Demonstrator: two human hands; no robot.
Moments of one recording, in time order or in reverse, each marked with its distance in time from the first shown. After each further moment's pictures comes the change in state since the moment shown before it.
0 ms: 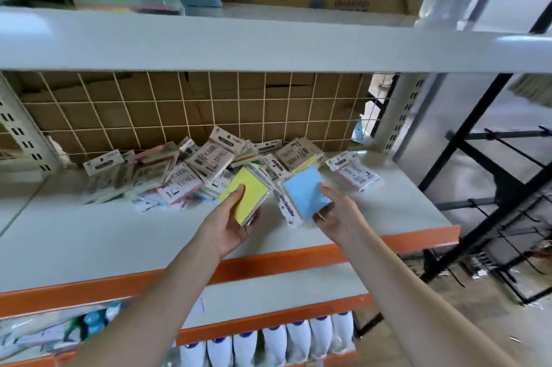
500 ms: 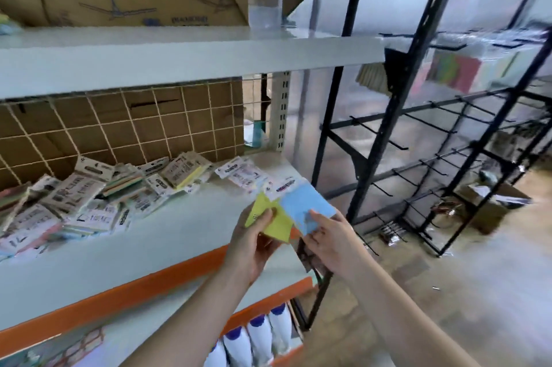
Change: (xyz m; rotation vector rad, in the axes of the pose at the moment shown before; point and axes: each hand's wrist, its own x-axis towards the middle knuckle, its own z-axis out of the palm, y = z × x) left_hand 0.001 -0.206 0.171 0.242 -0.192 0.041; right_hand -0.066 -0.111 -0.191 0.024 0.010 -0.176
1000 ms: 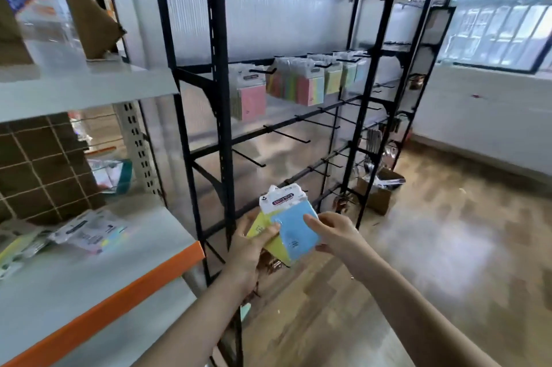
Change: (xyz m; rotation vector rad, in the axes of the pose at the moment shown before) left_hand 0.001 -0.129 0.213 0.257 -0.310 -0.014; right_hand -0.063 -0.172 -0.193 -0.778 0.281 -0.356
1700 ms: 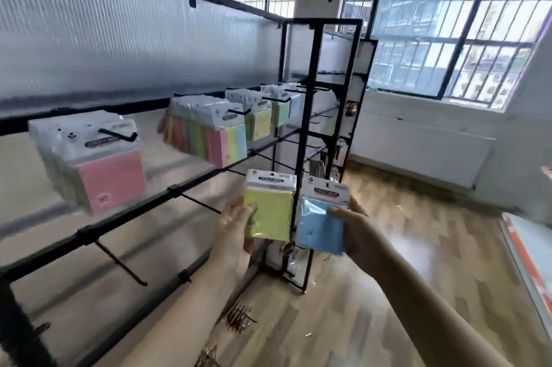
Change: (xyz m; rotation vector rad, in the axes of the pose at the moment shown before) left_hand 0.241 0.012 0.186 -0.122 -0.168 0.027; right_hand 0.191 -0.045 -0.197 0.495 0.217 -0.089
